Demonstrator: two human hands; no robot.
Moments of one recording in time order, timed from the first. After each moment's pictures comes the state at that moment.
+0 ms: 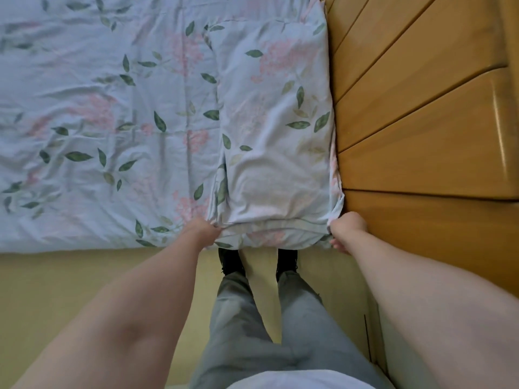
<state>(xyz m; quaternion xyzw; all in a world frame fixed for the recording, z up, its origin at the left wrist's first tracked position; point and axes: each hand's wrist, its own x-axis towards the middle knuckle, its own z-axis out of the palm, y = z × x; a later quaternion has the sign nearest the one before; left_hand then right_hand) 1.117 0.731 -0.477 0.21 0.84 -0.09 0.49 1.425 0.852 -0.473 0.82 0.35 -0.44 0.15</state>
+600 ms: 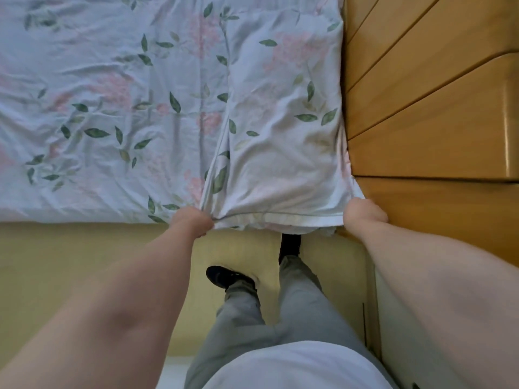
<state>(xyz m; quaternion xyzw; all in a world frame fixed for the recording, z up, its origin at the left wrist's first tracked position) 1.106 0.688 -0.442 0.18 0.87 -0.11 0.45 1.440 0.846 -0.450 0.66 0.63 -0.22 0.34</state>
